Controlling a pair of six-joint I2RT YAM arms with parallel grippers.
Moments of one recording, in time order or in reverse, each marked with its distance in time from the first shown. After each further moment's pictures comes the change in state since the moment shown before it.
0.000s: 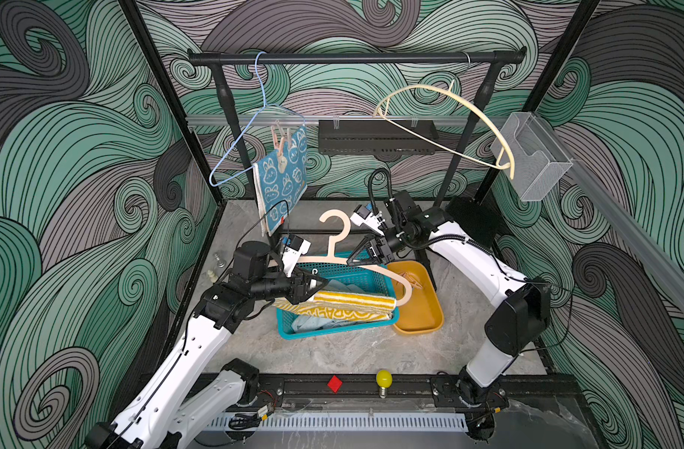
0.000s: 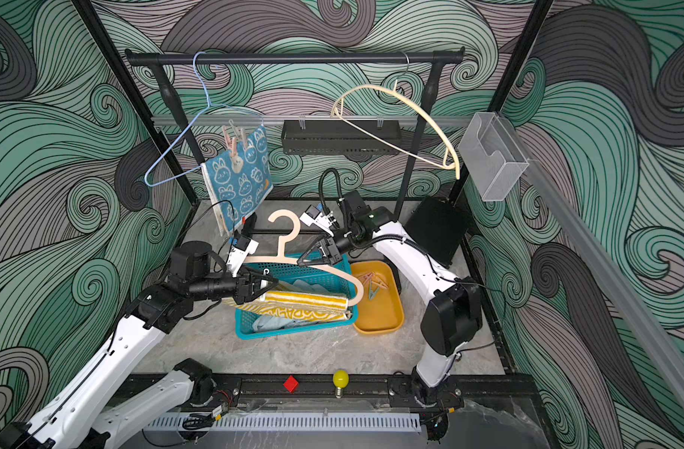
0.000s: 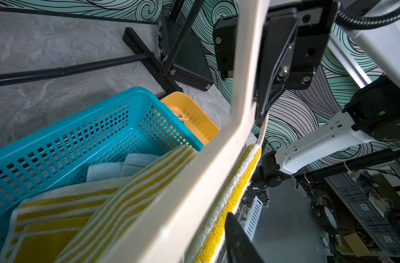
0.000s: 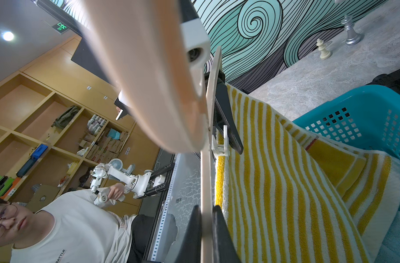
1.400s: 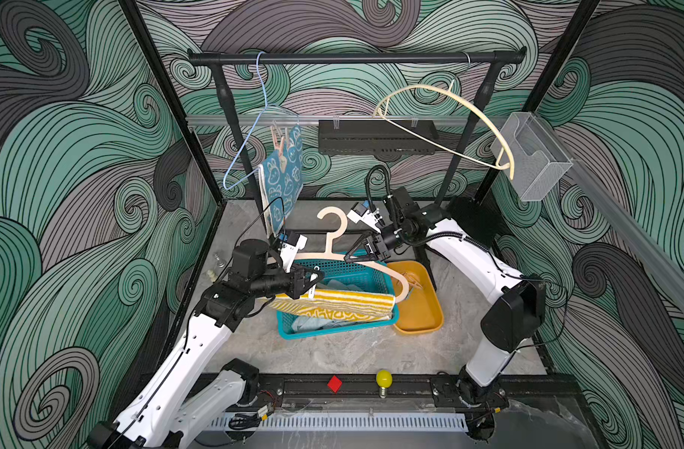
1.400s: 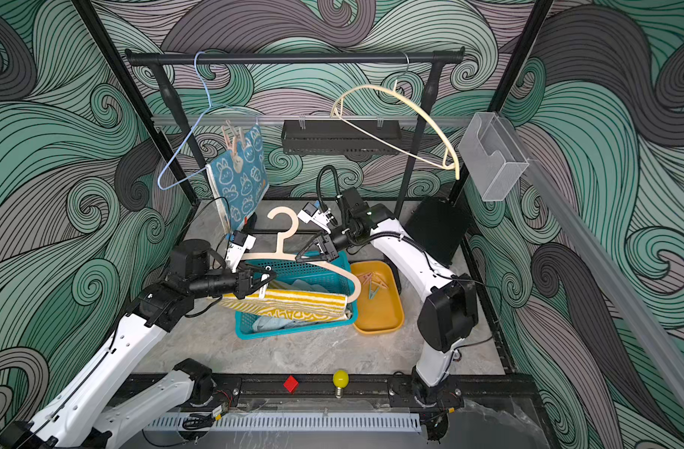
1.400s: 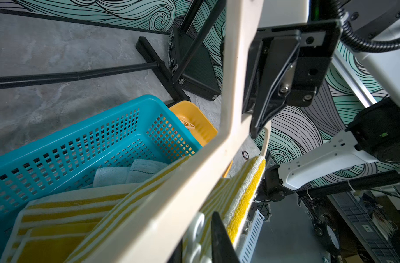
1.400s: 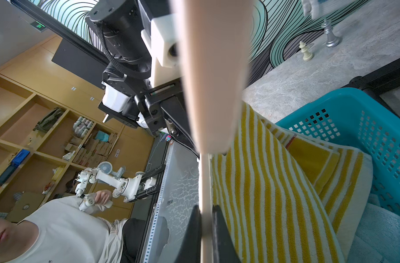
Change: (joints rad) left arm 0.016 0.008 -0.002 0.045 -0.062 -0.065; right arm 0.002 0.029 0.048 0.012 0.080 0.027
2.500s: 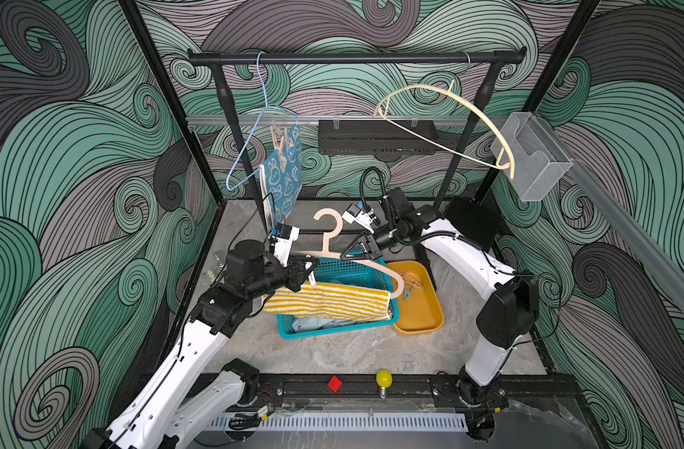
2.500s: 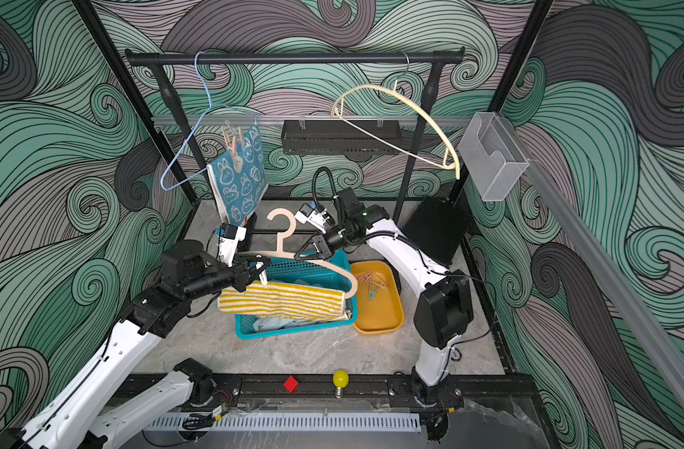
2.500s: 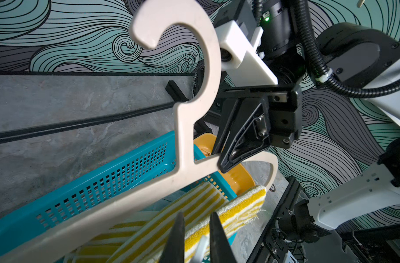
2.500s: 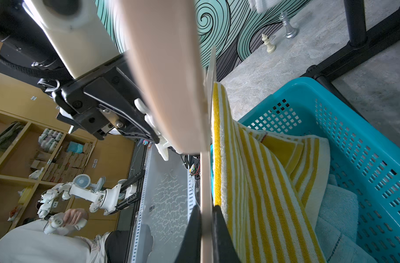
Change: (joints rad) left arm -0.047 -0.039 0.008 0.095 -0.204 -0.023; right arm 0.010 0.034 0.000 0.074 0.148 0.087
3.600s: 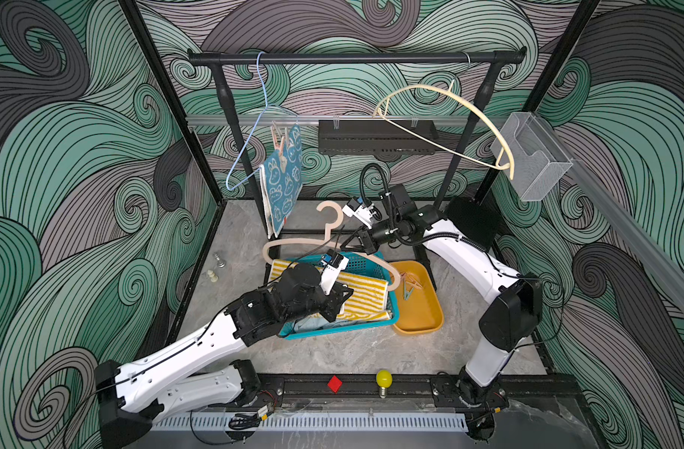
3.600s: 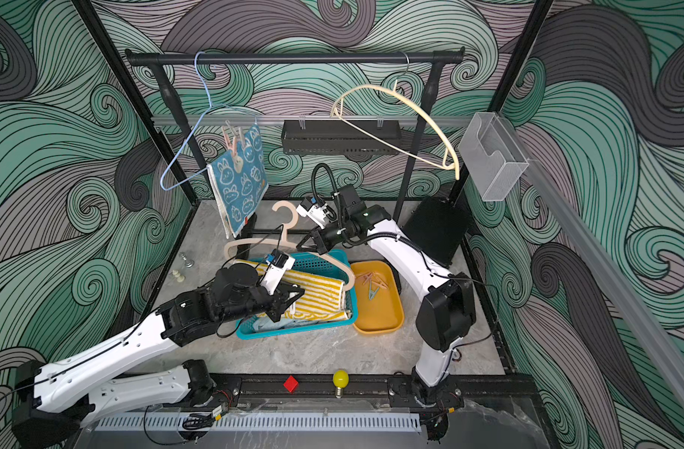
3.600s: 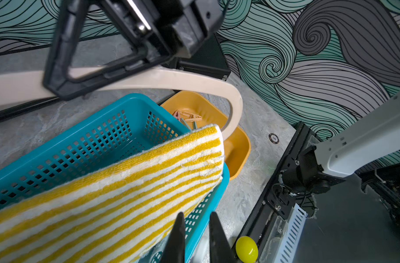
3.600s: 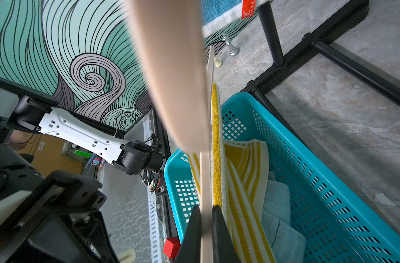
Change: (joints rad) left arm -0.568 0.154 0.028 -0.017 -0.441 -0.004; right arm 0.006 -0.025 0.000 0.106 0.251 0.074
